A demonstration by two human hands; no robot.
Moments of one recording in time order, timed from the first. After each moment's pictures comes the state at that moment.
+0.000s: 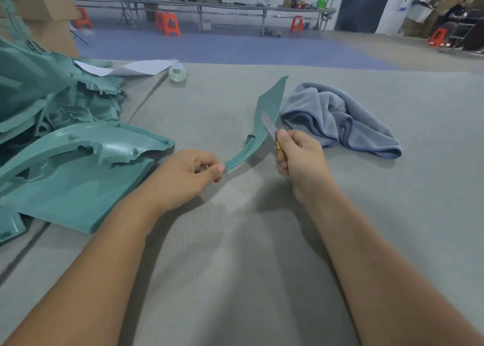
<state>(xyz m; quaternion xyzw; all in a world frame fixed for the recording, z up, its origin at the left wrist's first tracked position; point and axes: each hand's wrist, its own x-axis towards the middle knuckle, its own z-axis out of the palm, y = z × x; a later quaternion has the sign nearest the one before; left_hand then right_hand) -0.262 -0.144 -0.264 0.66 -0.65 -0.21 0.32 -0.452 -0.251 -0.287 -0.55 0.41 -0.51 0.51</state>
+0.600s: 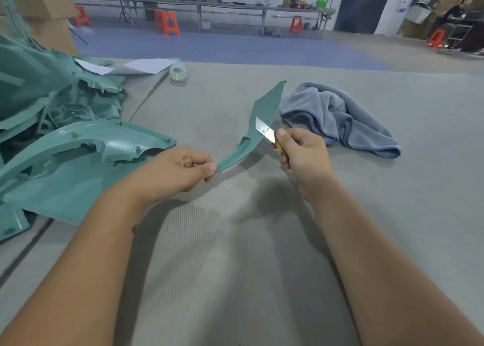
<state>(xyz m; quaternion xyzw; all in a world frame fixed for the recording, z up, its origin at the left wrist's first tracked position) -0.246 -0.136 -0.254 0.61 -0.64 -0.32 0.32 -0.455 -0.243 -0.276 -0.61 0.44 -0.50 0.44</state>
